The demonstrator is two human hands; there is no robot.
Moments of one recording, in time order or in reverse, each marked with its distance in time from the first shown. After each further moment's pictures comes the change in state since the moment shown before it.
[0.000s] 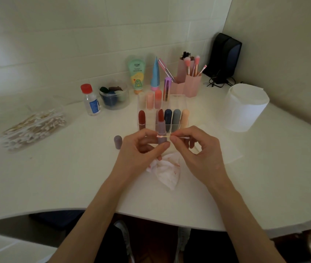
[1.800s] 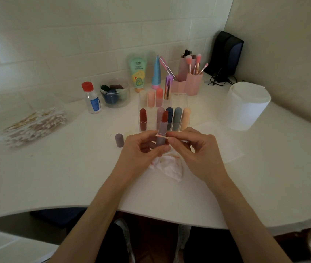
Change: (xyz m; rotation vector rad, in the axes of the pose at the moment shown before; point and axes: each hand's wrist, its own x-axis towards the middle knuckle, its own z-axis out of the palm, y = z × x) left_hand -0.003 -0.001 -0.001 -0.006 -0.046 0.065; right_hand -0.001 0.014 0.007 0.220 -0.083 0.096
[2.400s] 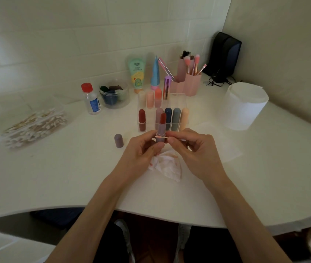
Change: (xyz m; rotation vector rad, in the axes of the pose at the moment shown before) left_hand 0.001 -0.006 -0.002 0.038 -0.110 0.042; right_hand 0.001 0.002 0.002 0.045 0.006 0.065
